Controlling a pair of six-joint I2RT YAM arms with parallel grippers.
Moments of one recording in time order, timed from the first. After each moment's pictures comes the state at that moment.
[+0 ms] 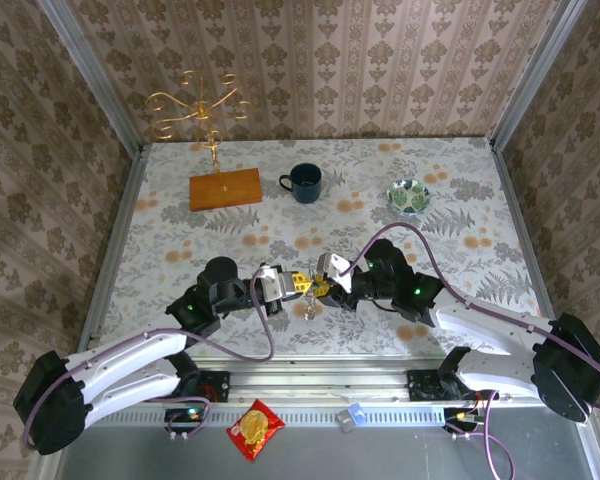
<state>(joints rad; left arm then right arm) -0.87 0.89 0.41 0.31 0.51 0.37 0.76 1.14 0.60 0.05 -0.46 -0.29</state>
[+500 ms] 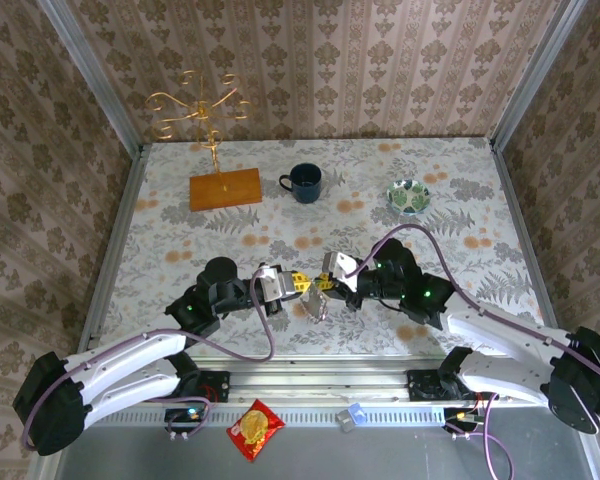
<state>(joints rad) -0.87 0.89 0.41 0.30 0.49 0.37 0.76 1.04 0.62 -0.03 -0.41 -0.35</state>
